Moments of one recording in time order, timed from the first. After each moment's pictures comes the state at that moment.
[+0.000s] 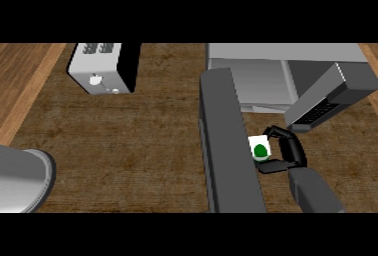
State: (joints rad) left arm 0.88 0.02 0.27 -2.35 0.48 -0.55 -0.17; right arm -0.52 -0.14 -0.25 -0.30 0.18 0.09 -1.03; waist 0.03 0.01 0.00
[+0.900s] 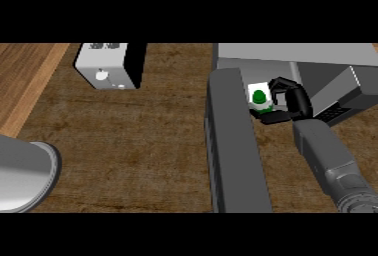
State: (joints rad) left arm 0.78 0.07 0.30 -2.33 0.53 -0.53 -0.13; right arm -0.85 -0.24 -0.30 -0.18 0.18 0.00 -0.87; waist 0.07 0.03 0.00
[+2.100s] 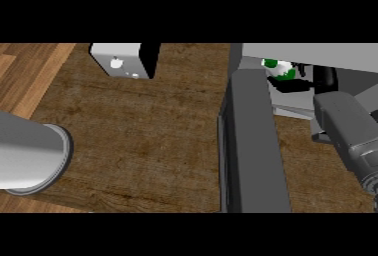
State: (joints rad) left arm 0.63 0.14 0.30 -2.31 0.59 -0.52 -0.11; right arm -1.02 -0.37 -0.29 -0.11 0.25 -0.29 -0.72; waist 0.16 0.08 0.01
